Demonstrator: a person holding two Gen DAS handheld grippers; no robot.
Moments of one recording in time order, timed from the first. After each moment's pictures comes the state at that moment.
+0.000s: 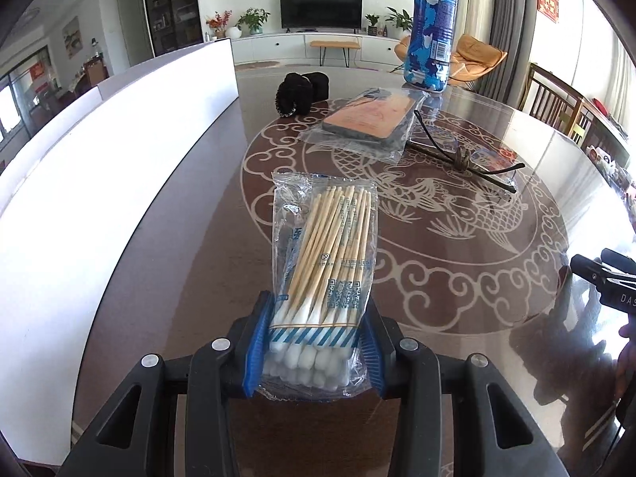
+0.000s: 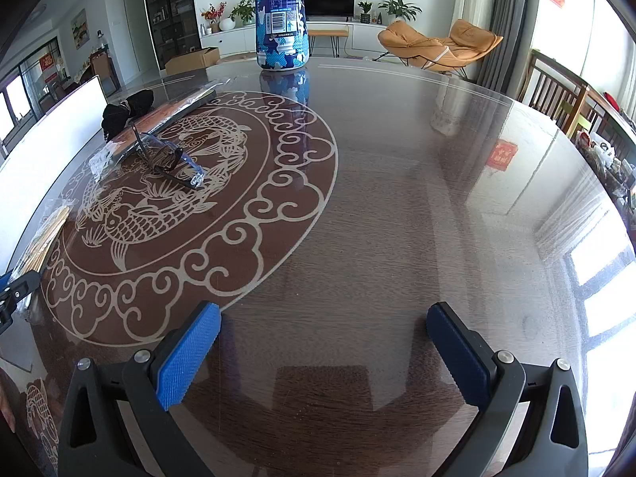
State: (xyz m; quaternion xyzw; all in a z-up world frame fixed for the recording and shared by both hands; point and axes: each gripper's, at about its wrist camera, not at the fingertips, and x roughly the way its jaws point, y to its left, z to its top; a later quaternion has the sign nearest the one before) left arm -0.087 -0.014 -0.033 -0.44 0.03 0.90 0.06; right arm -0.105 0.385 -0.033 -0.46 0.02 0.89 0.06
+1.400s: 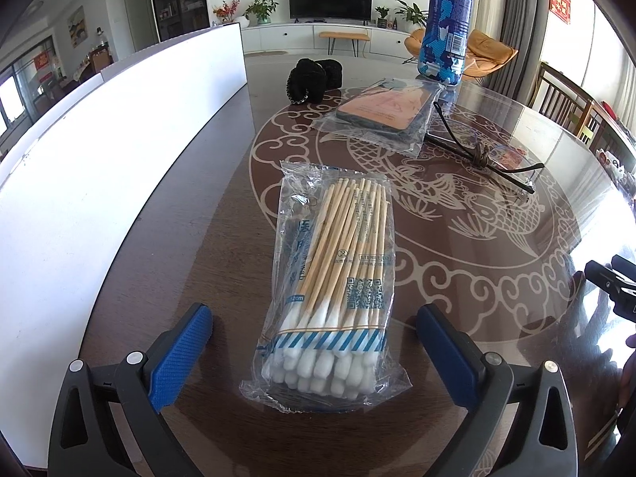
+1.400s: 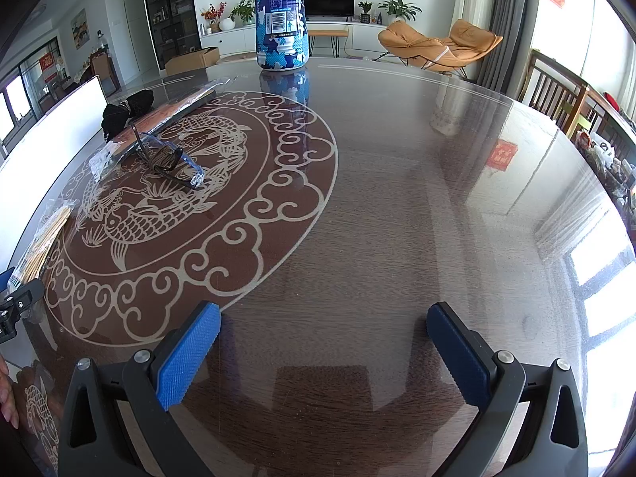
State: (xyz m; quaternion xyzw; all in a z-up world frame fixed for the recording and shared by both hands) left arm -0.099 -0.020 -0.043 -0.46 0.03 0.89 0.05; right arm -0.105 0.384 -0.034 -0.46 0.02 0.89 0.06
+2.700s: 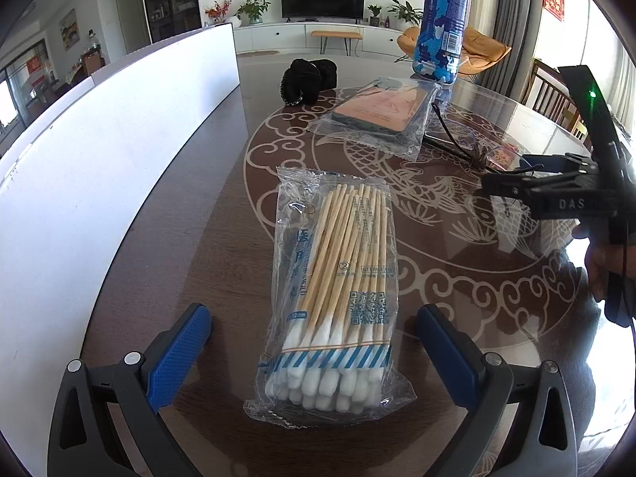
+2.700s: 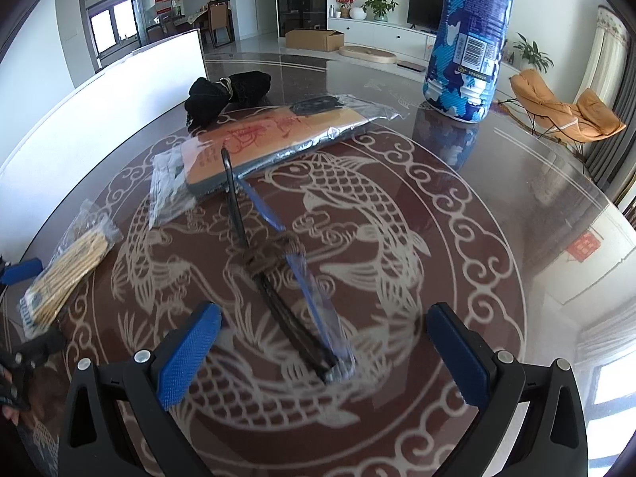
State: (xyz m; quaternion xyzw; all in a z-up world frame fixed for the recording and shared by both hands) left arm -0.105 -0.021 -0.043 -0.46 0.03 0.89 0.06; right arm -0.248 0.290 -0.041 -0.46 -0.08 0.87 -0.15
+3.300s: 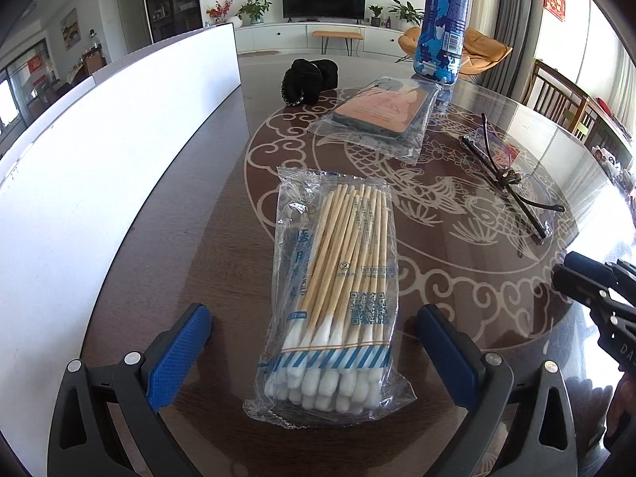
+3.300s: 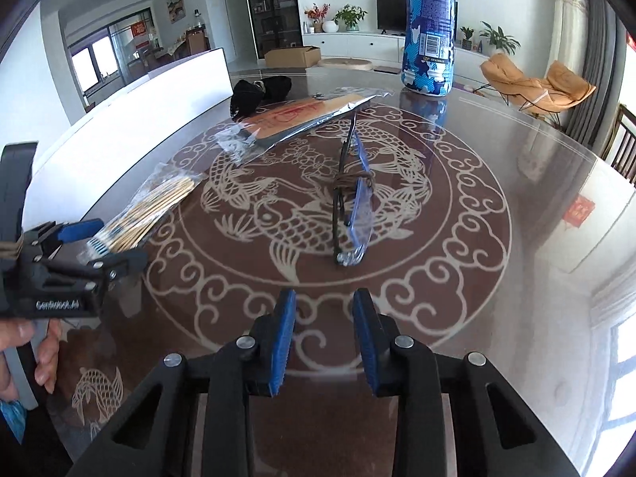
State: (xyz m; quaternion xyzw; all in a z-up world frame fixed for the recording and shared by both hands) left arm -0.104 -0.022 -0.042 -0.46 0.03 0.89 0.06; right arm -0.104 0.293 -0.032 -0.43 -0.03 0.90 -0.11
